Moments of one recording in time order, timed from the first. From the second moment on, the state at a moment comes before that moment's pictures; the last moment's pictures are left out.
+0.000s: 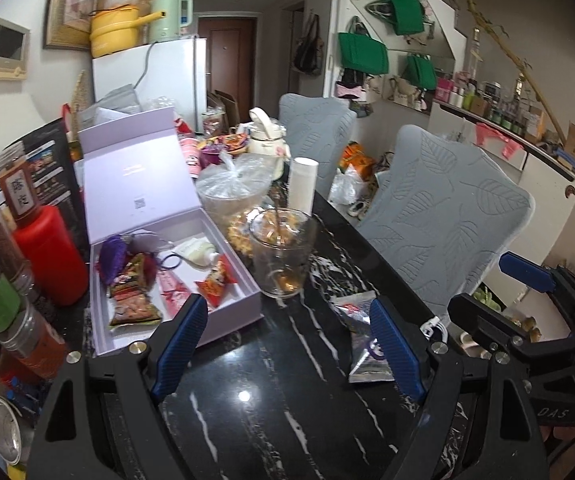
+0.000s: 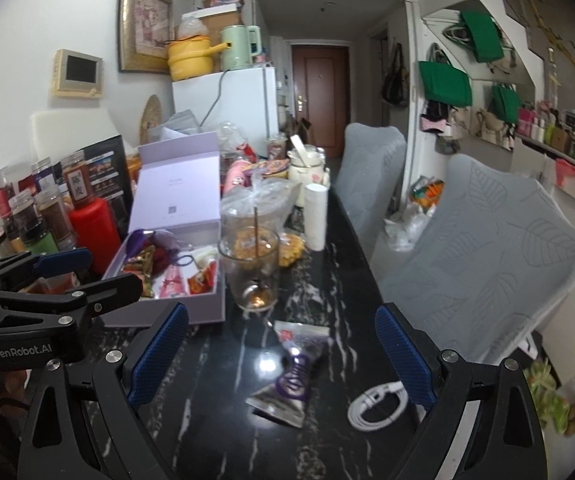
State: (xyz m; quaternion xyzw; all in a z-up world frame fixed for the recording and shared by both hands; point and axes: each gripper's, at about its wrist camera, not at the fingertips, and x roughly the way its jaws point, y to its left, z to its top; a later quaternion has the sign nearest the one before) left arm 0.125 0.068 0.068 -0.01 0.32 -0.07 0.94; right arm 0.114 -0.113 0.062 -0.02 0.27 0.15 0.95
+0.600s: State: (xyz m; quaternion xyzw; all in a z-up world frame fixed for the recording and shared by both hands) left arm 0.151 -0.004 0.028 -0.02 0.38 -0.16 0.91; right arm 0.115 -0.189 0.030 0.01 0.29 0.09 0.95
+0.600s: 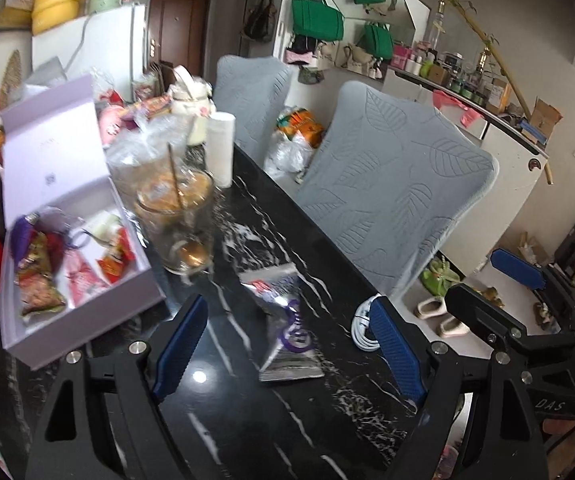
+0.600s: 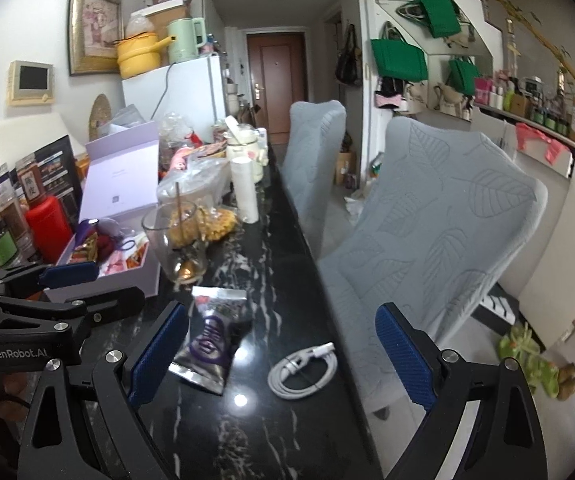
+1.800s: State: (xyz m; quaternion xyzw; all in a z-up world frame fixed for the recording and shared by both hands) left arm 0.223 -0.029 -0.074 -0.01 0.48 -0.15 0.86; right arm 0.195 -0.204 -0.095 -0.01 0.45 0.11 0.89
